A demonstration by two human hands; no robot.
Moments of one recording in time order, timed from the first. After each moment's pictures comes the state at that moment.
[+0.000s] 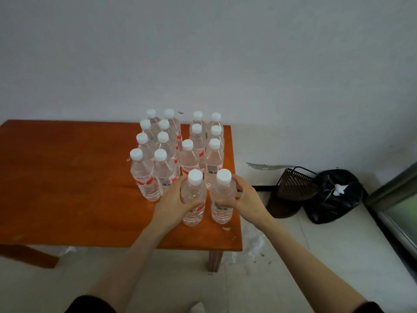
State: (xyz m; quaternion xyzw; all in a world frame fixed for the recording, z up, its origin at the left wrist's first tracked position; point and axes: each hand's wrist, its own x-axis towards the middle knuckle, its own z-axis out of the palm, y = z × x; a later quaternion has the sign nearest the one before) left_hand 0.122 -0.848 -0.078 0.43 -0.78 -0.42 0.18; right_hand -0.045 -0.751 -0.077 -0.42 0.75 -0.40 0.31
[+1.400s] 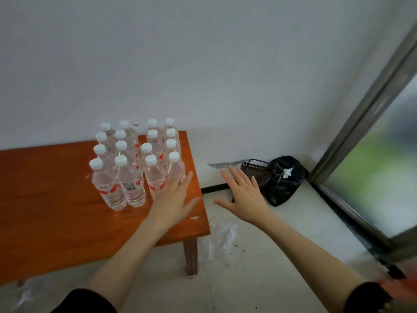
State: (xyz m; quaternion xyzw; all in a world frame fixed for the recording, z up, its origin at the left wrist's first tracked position) left_hand 0.097 -0.786 -0.058 0.26 -0.95 -0.13 0.09; right_hand -0.043 -0.639 -0.041 -0.48 0.87 -0.11 0.06
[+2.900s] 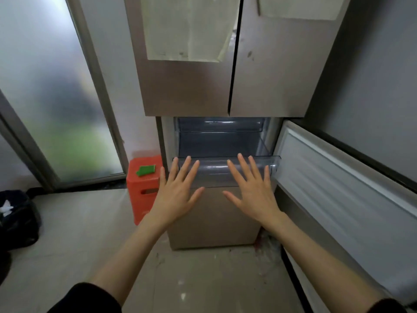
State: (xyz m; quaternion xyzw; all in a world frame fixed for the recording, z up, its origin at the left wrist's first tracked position) left_hand 0.238 -0.042 -0.006 -0.44 -0.88 -0.12 0.09; right_hand 0.375 0.112 0.008 0.21 0.97 0.02 -0.13
